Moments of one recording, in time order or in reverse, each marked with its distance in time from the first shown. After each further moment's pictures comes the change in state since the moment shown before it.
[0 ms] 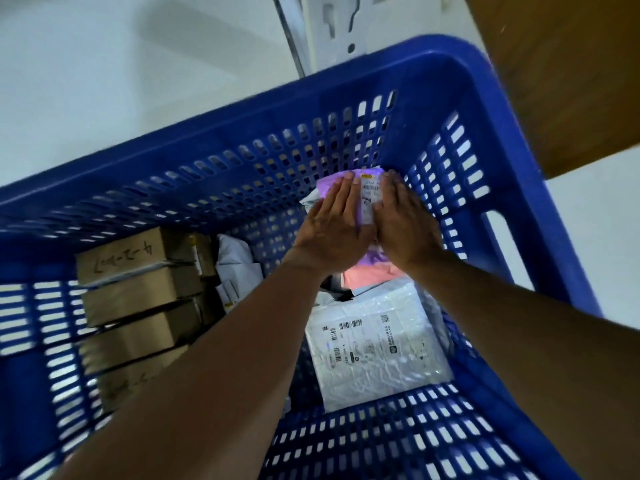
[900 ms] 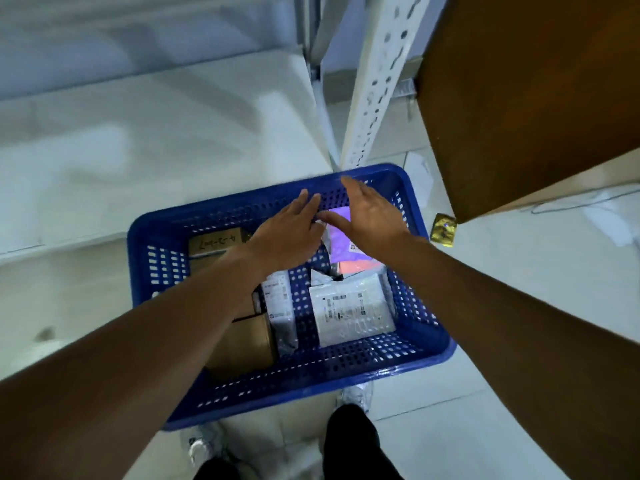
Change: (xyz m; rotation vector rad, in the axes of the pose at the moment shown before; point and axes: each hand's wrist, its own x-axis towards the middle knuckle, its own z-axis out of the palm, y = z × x) left_hand -0.216 0.051 -0.280 -0.174 -0.130 -0.179; right_hand -0.151 -0.158 -0.290 0.114 -0.026 -0.135
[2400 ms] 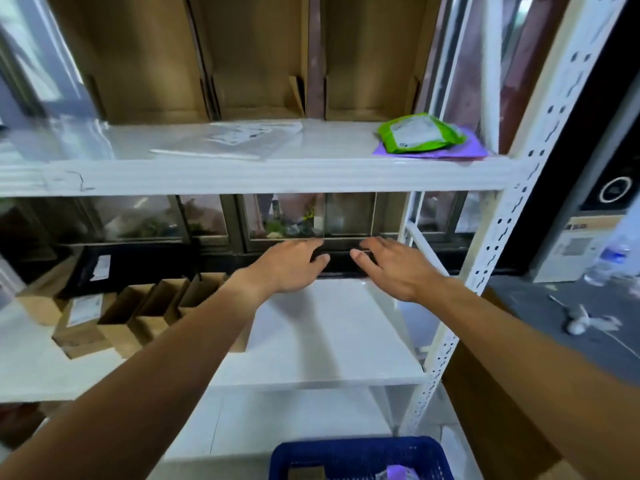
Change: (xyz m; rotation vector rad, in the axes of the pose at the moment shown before) left_hand -0.454 0.077 -0.556 0.207 0.699 0.050; right_hand -0.189 -0.428 -0.526 -0.289 0.425 -0.394
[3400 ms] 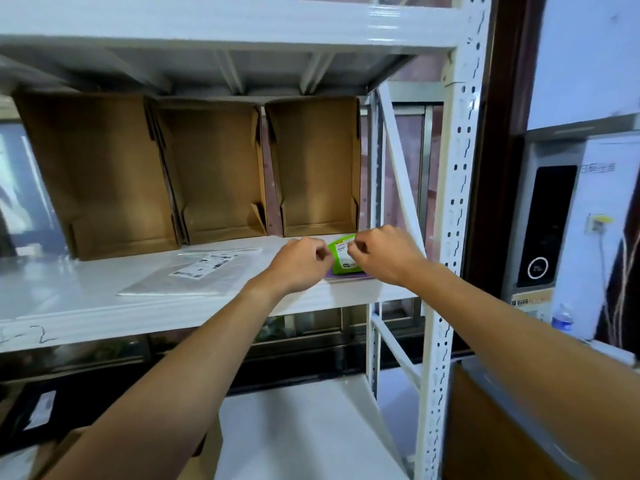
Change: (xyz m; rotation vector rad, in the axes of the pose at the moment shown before) left_hand 0.080 0.103 -0.146 -0.252 0.344 0.179; right_hand 0.042 0.021 -0.192 -0.178 0.475 0.041
